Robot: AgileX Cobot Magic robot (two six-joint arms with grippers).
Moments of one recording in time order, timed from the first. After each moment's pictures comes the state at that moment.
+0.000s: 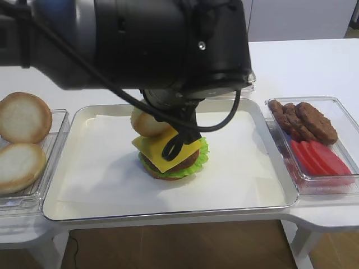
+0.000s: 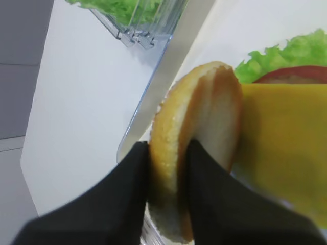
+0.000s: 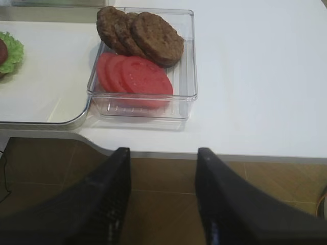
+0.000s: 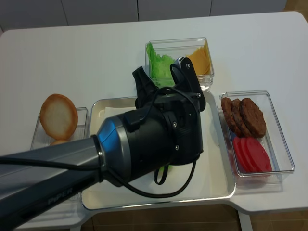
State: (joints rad) left arm -1.03 1.82 -1.49 0.88 1.22 -0.41; right arm 0.03 -0.02 -0.49 0.11 1.13 -0.08
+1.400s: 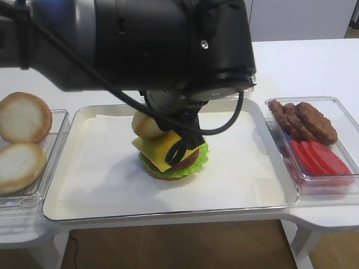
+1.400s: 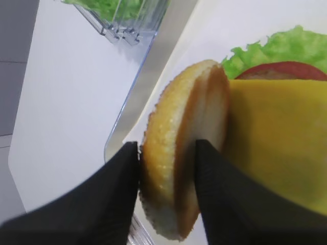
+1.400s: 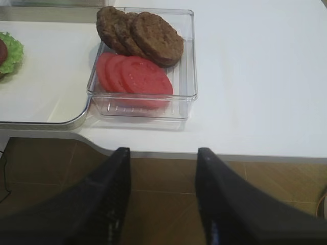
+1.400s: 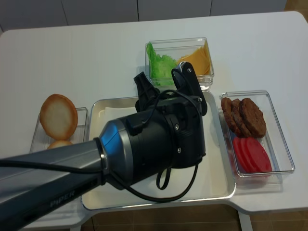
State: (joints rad) left arm -1.04 1.82 -1.49 0.84 1.22 -0.41; right arm 0.03 -0.02 -0.49 0.11 1.13 -0.08
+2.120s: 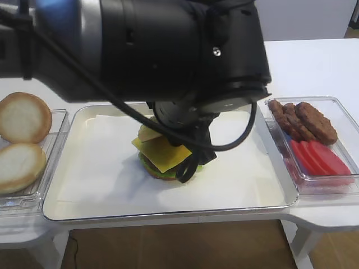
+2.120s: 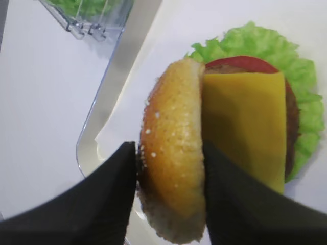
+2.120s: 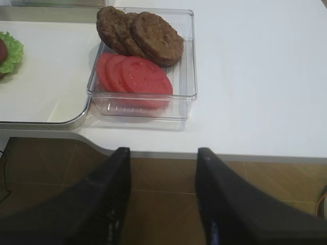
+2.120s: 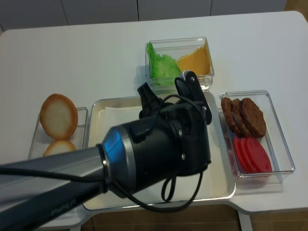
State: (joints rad) left arm -1.07 1.82 -1.50 0.77 1.22 -0.41; right arm 0.03 -0.02 -0.49 0.11 1.13 -0.08
